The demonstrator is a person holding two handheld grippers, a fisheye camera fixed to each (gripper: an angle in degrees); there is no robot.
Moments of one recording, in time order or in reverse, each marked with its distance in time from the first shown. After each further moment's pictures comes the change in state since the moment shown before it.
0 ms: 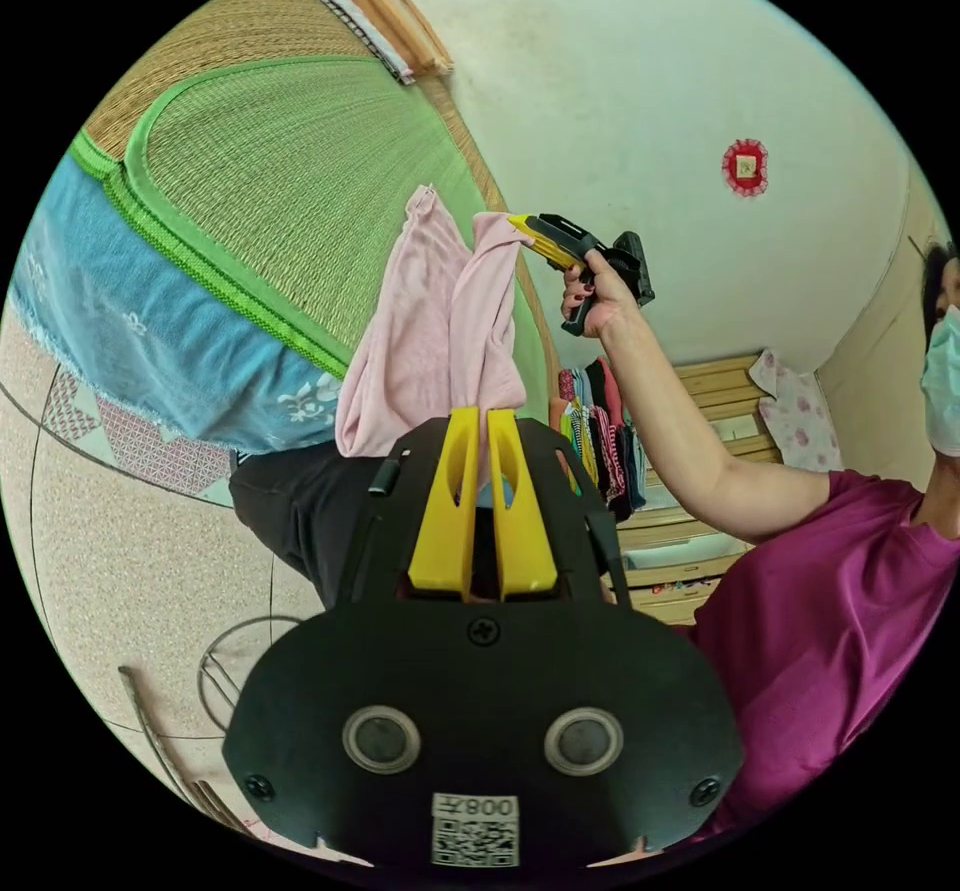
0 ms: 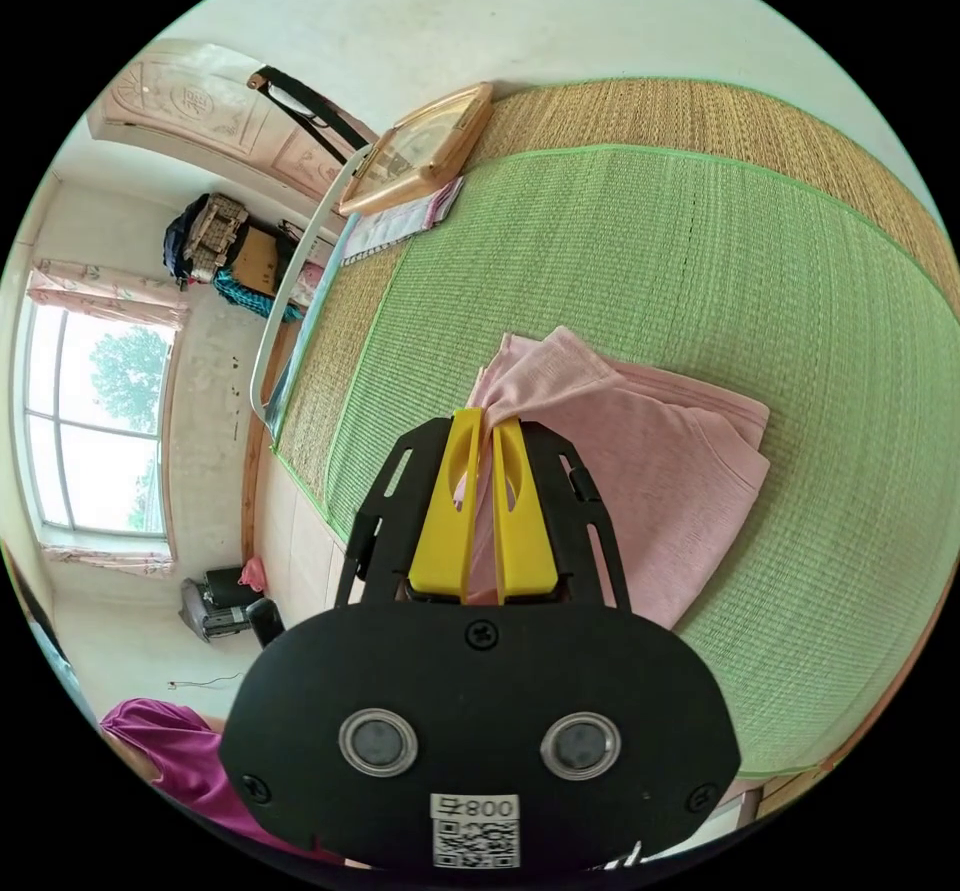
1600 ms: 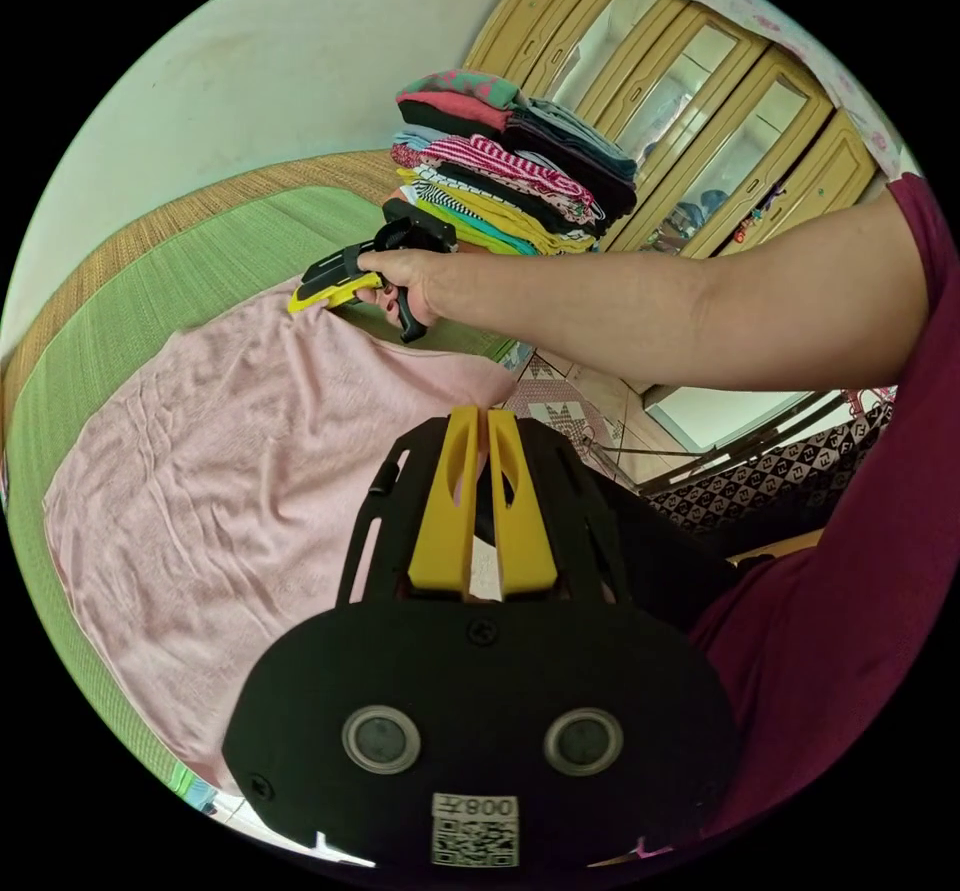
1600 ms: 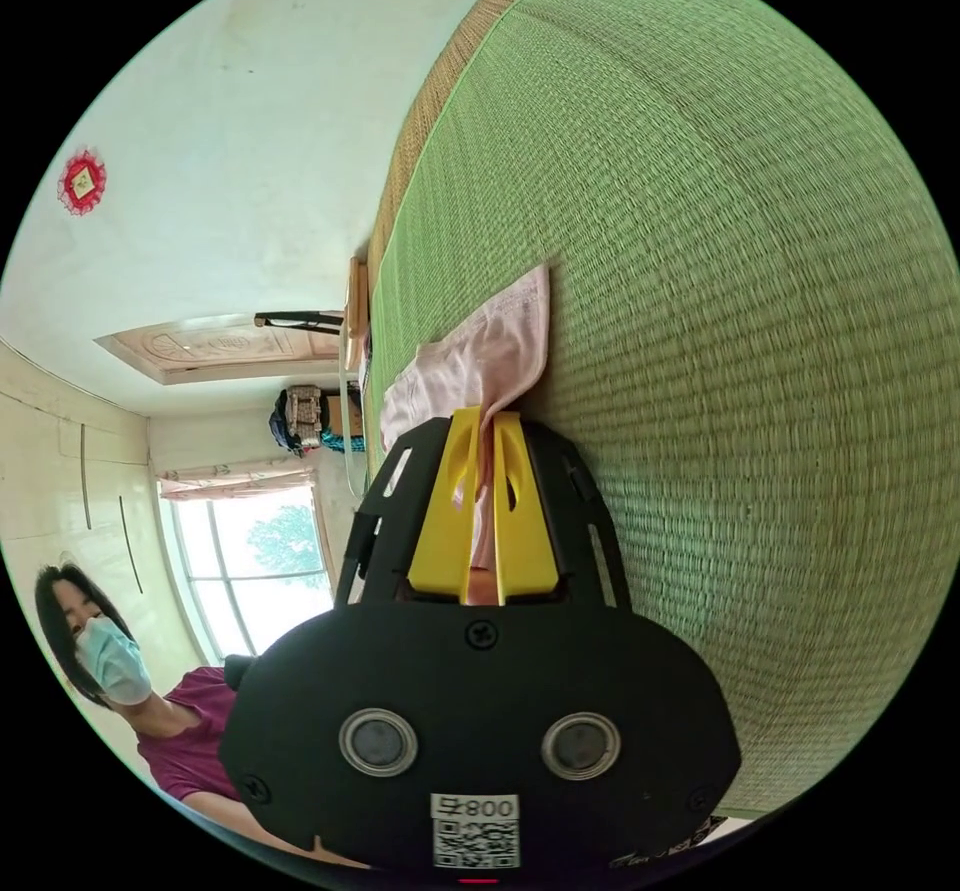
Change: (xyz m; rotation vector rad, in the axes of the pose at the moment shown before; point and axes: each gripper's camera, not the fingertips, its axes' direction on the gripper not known) left arm 0.656 -0.086 0.405 -0.621 -0.243 1.003; right arm 0.589 0.382 -0.227 0.211 -0.463 0.463
